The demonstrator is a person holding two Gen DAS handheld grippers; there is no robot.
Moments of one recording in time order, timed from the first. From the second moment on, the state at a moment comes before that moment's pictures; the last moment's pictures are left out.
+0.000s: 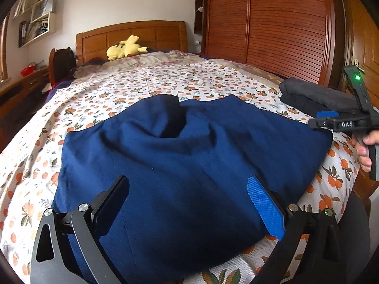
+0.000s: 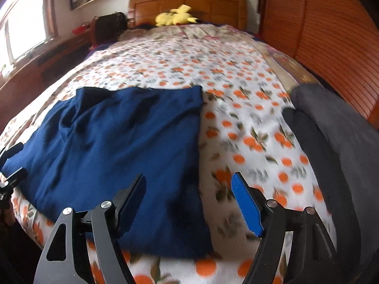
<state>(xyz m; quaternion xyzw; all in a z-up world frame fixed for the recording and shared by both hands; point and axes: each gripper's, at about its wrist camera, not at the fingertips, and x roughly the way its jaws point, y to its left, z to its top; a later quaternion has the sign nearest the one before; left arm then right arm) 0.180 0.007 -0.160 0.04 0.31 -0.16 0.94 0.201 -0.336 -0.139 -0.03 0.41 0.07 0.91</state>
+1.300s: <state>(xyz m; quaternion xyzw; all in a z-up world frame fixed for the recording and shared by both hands) 0.105 0.101 -0.117 0.02 0.29 -0.09 0.95 0.180 -0.112 -0.022 -0.03 0.26 0.37 0.89</state>
